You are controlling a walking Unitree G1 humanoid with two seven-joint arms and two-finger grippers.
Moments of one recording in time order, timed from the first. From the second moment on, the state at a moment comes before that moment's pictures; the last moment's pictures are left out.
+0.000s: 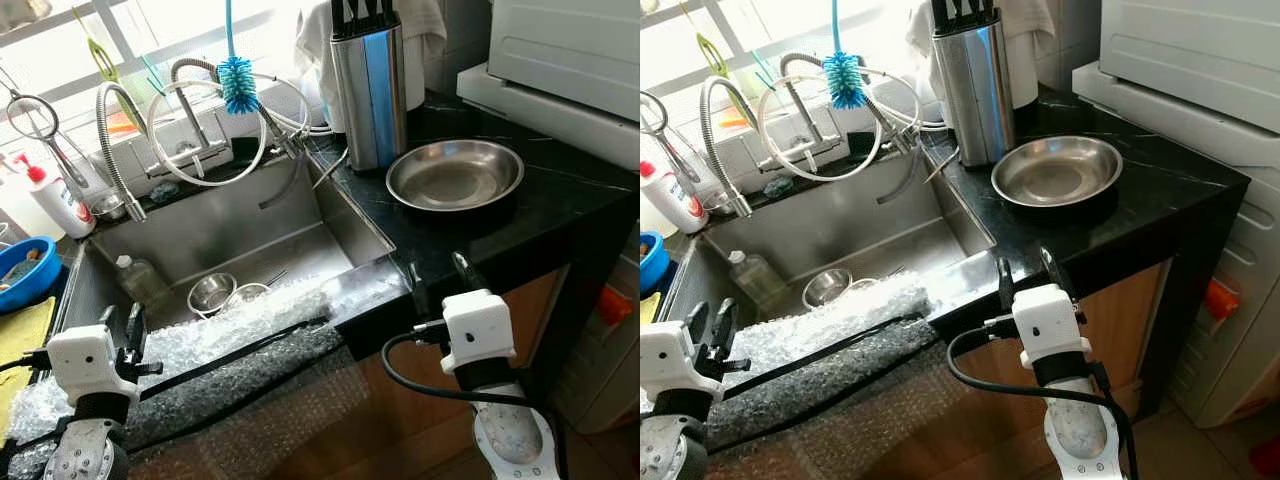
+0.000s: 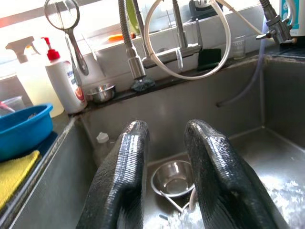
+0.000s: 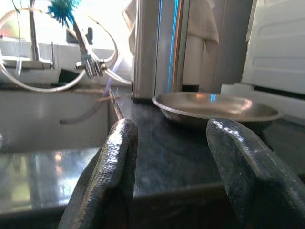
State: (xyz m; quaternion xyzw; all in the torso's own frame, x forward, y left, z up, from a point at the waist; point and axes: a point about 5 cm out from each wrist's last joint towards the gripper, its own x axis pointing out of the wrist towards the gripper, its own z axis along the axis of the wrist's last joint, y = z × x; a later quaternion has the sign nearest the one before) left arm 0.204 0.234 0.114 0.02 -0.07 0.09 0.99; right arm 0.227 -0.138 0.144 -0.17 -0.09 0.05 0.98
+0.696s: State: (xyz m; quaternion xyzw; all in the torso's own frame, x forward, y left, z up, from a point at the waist) left arm 0.204 0.235 0.104 0.01 -0.05 0.10 0.99; right arm 0.247 -0.176 0.177 -0.09 -0.10 -0.09 0.99
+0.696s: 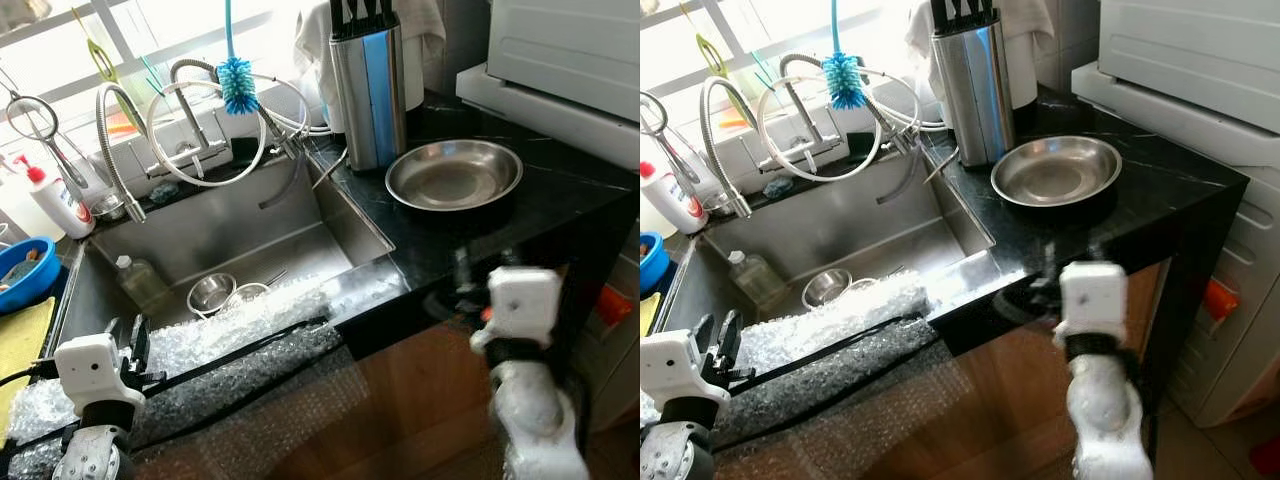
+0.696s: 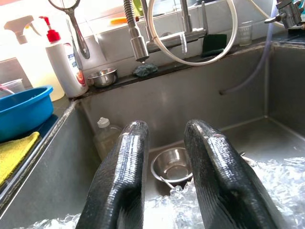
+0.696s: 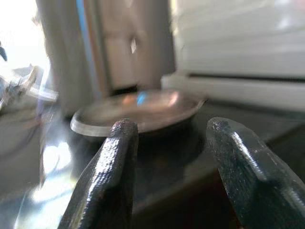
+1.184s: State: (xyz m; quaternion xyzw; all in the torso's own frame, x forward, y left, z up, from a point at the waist) left arm 0.204 0.235 0.098 0.01 -0.04 0.10 0.99; right arm 0.260 -0.227 0.212 0.03 -0.07 -0.24 0.97
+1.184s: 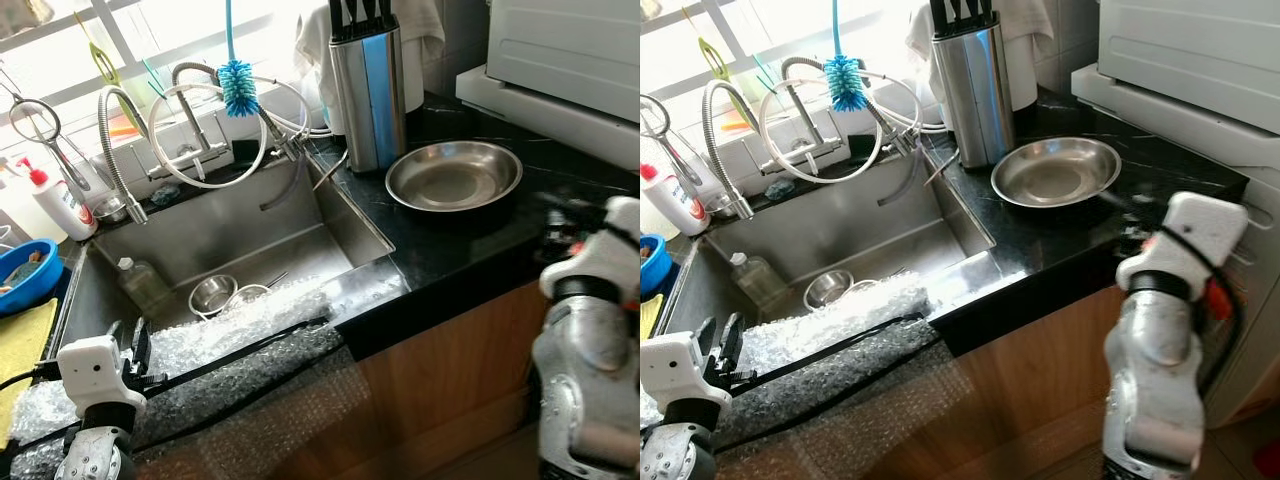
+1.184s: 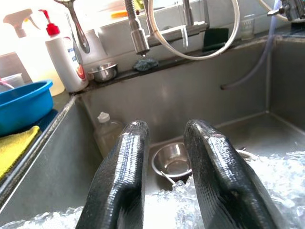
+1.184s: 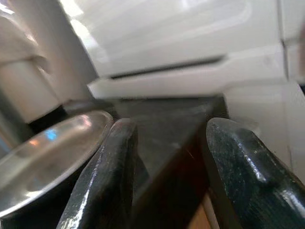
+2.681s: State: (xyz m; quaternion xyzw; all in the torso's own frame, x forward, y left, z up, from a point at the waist) left arm 0.212 0.228 0.112 -0.07 -0.09 0.13 0.99; right arm 0.277 -0.267 0.241 -0.01 0.00 -0.21 0.98
